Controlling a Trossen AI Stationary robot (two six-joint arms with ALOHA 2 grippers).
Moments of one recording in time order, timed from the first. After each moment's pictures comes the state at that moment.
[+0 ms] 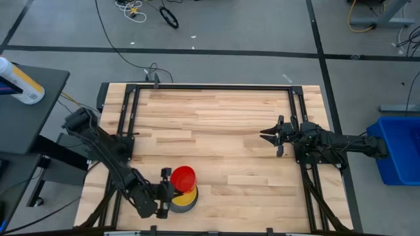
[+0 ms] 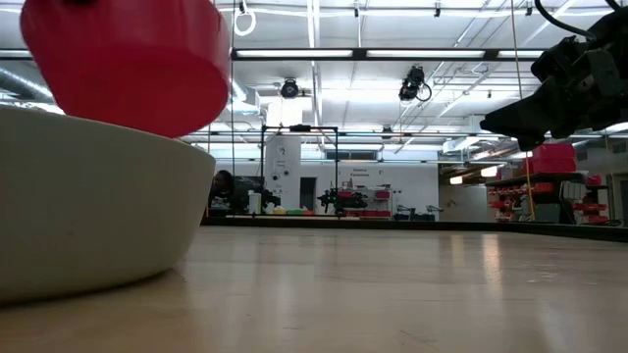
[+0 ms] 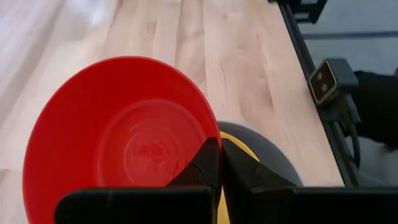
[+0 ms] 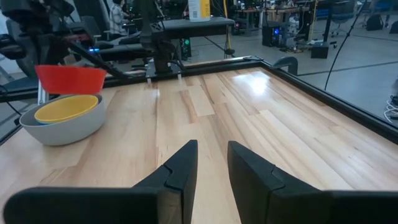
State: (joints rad) left arm -0.85 1.51 0.97 -0.27 -0.66 -0.56; right arm -0.12 0.15 0.01 0.01 0.02 0.09
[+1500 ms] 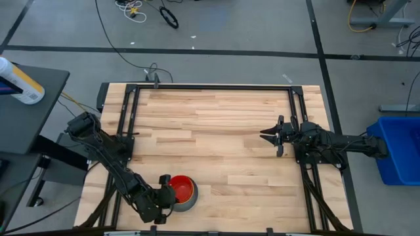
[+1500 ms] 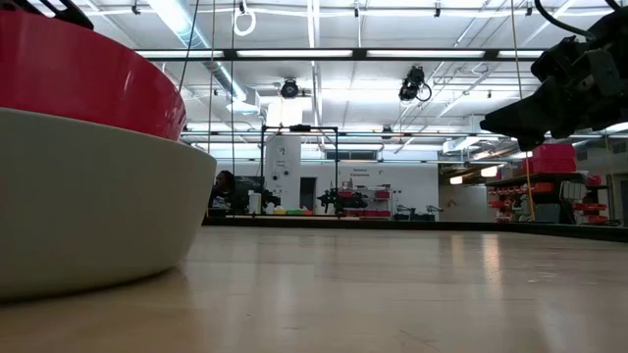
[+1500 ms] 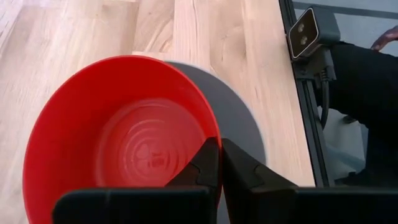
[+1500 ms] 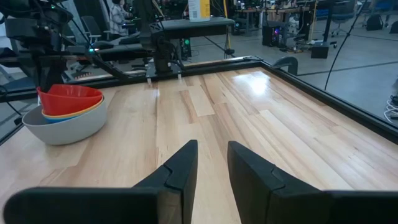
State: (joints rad) left arm -0.87 1.59 0.97 -0.30 -0.49 -0.75; right arm -0.12 0.15 0.01 0.01 0.02 0.09
